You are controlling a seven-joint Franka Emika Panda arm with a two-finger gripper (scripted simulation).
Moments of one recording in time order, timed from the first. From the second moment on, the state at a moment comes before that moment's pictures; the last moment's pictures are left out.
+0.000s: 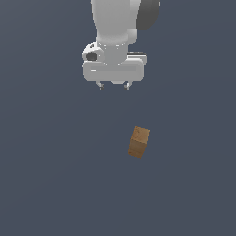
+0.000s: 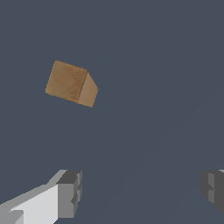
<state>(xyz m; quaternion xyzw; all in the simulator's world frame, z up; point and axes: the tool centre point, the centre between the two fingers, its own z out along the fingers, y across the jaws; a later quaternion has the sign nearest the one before) -0.071 -0.014 0.322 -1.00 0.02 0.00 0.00</state>
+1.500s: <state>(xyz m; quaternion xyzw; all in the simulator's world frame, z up) -0.036 0.011 0.283 -1.00 0.04 0.01 -0.01</state>
